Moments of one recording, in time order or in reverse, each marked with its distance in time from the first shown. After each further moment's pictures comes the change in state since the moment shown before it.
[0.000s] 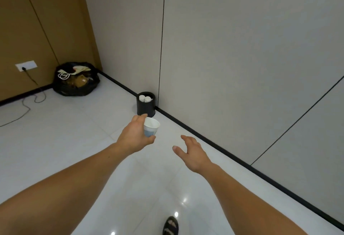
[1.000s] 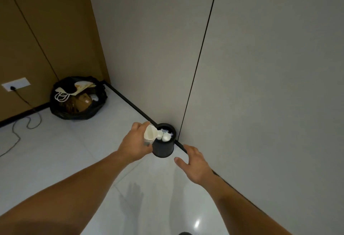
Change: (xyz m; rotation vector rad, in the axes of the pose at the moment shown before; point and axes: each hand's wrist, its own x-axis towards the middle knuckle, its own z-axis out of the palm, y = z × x) left_hand 0.549 -0.209 -0.053 -0.020 -0.021 -0.056; right_hand 0.576 -0.127 0.005 -0.035 -0.093 0.010
